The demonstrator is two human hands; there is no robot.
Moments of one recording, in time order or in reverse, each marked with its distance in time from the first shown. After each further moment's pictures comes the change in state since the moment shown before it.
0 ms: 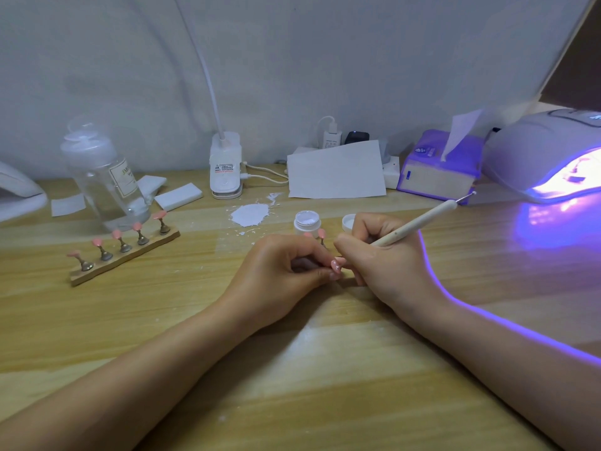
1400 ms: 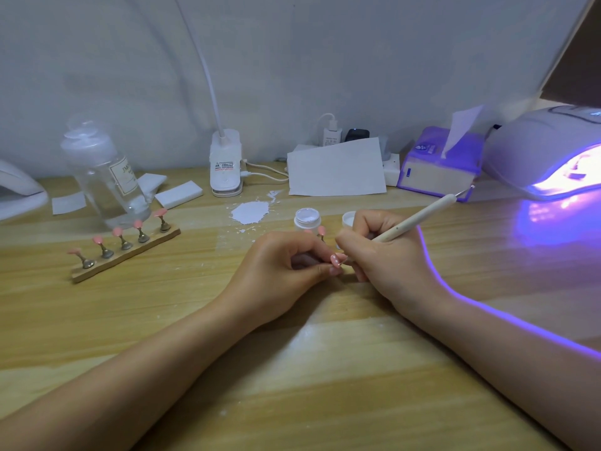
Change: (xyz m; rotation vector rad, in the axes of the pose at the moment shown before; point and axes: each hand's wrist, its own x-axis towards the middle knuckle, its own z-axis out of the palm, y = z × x) left_hand 0.001 0.002 0.001 -0.034 -0.014 0.014; right_hand 0.004 0.007 -0.003 -0.027 -0.012 -0.036
